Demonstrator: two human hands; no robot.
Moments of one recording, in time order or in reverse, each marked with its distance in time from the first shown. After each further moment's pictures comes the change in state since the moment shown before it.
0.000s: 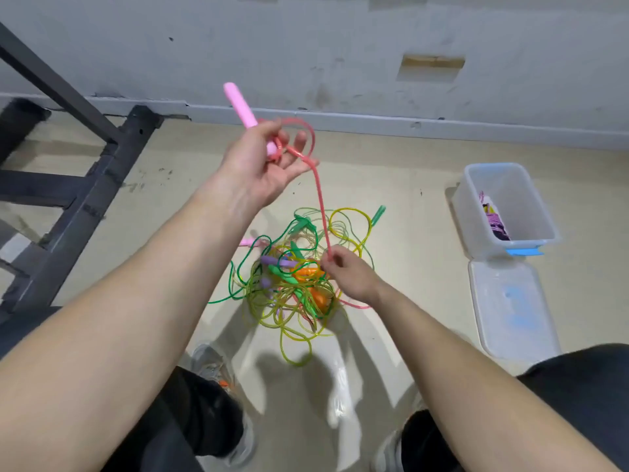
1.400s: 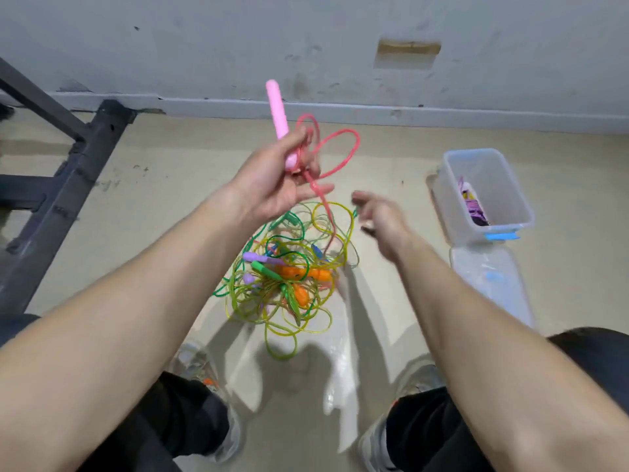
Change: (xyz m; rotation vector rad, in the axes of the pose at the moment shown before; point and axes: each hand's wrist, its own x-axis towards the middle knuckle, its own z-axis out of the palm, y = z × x) left_hand -0.002 -0.053 0.017 0.308 -0.323 -0.112; right_hand 0.014 -0.023 -0.090 0.518 0.294 0.242
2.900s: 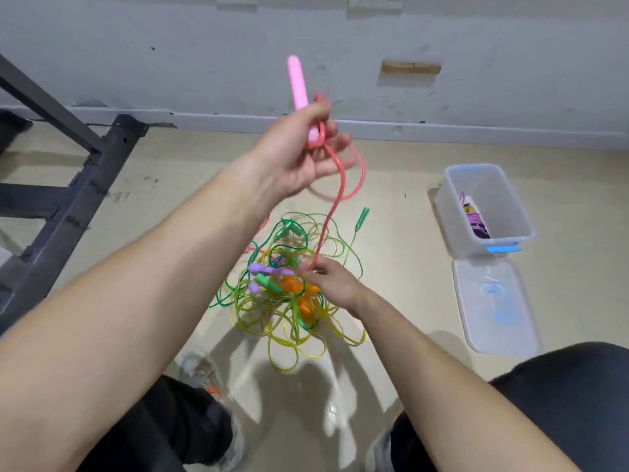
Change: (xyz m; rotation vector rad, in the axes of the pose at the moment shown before) left_hand -0.007 0.044 0.041 0.089 0.083 0.068; right_hand -0.058 0.053 0.057 -0.426 -0.348 -0.072
